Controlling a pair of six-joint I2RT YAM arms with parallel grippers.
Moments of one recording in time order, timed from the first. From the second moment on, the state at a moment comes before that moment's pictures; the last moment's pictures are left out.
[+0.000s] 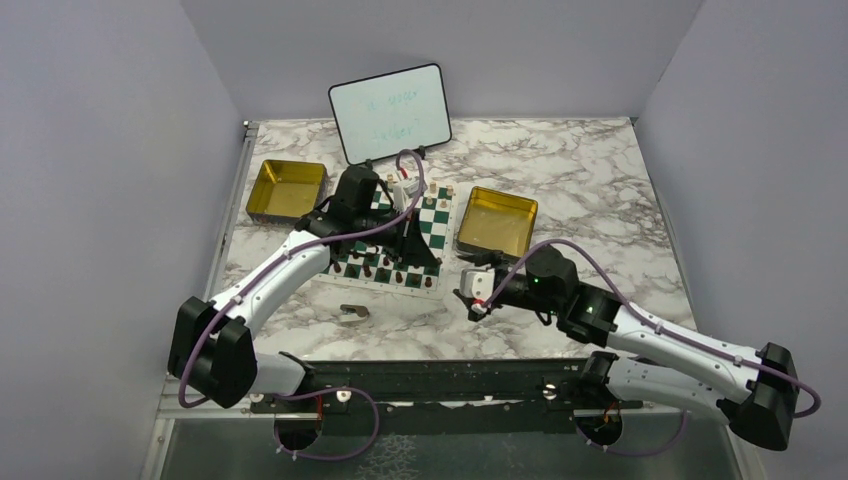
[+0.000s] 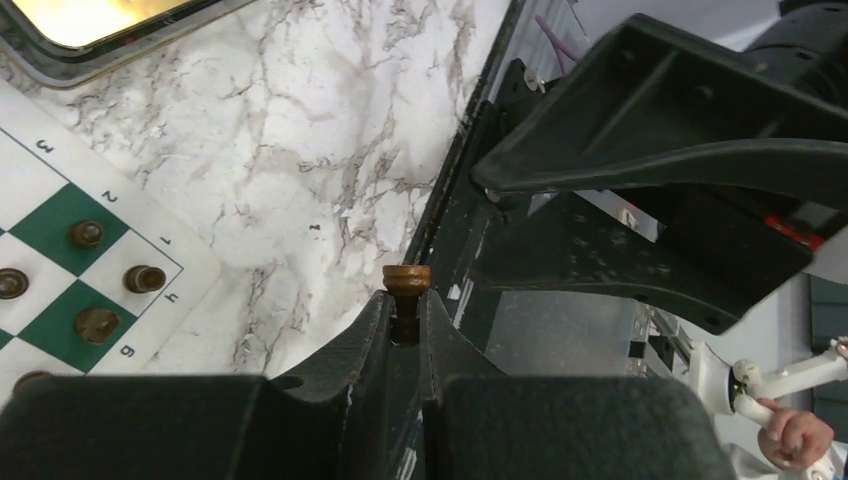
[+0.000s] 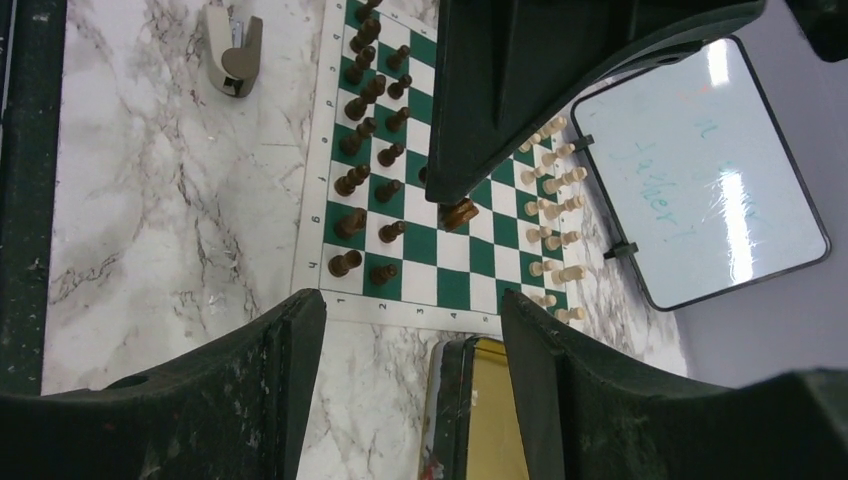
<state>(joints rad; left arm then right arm) -0.50 1.35 1.02 -0.37 0.91 -0.28 0.97 0.88 0.63 -0.03 -0.21 -0.73</state>
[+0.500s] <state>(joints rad) -0.51 1.34 0.99 -0.39 1.00 -0.27 0.97 1.00 0.65 0.04 -0.23 -0.82</state>
